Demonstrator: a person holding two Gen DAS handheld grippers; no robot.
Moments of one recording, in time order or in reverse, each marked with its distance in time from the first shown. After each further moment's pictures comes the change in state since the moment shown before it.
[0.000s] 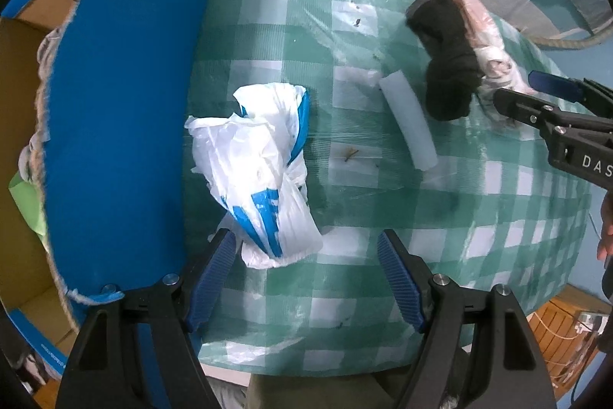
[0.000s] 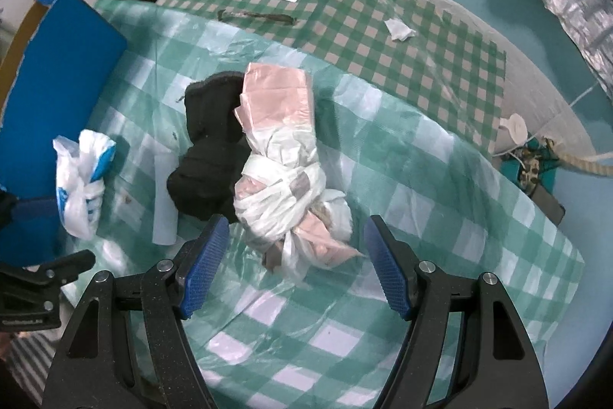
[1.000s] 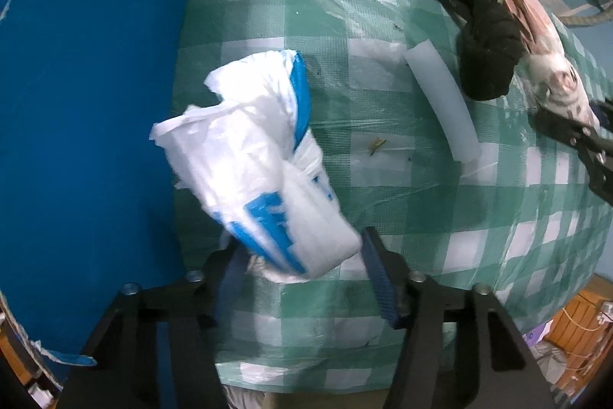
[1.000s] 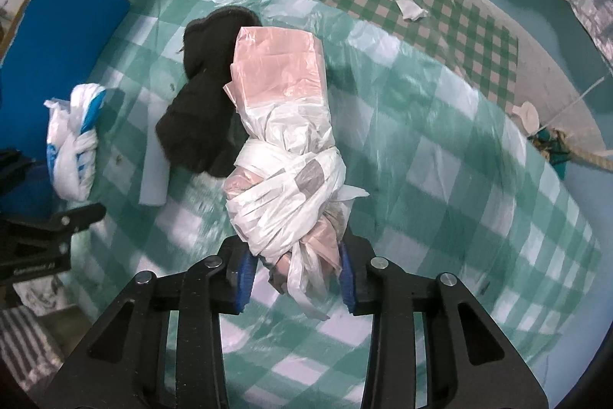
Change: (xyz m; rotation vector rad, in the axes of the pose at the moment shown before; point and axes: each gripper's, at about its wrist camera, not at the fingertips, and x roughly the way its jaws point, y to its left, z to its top) left arm 0.045 -0.002 -0.005 0.055 0.016 0.077; right arm 0.022 0.006 -0.026 -0.011 0.045 0.036
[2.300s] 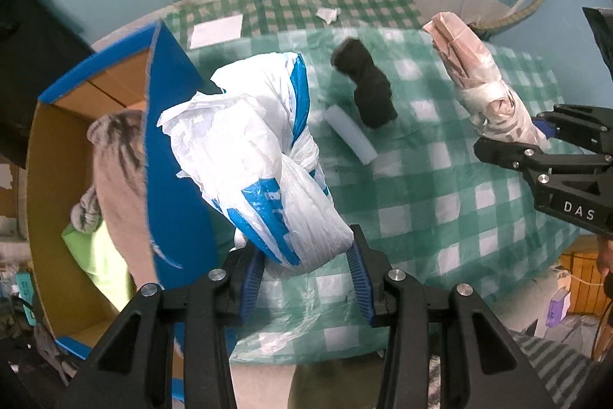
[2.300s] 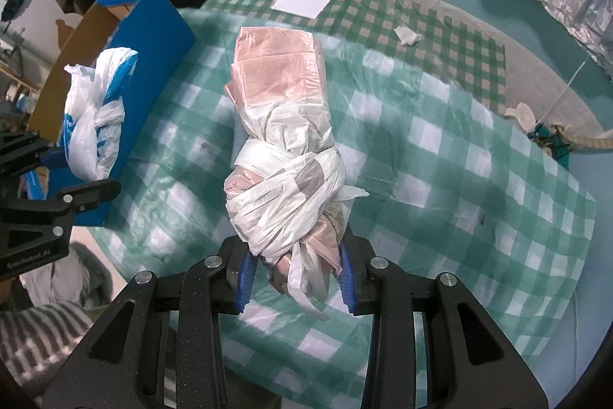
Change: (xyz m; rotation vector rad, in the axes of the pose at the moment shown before) left arm -0.123 -0.014 -0.057 0.165 -0.269 -0.019; right arm -0.080 0.033 -0.047 0.057 -0.149 0.056
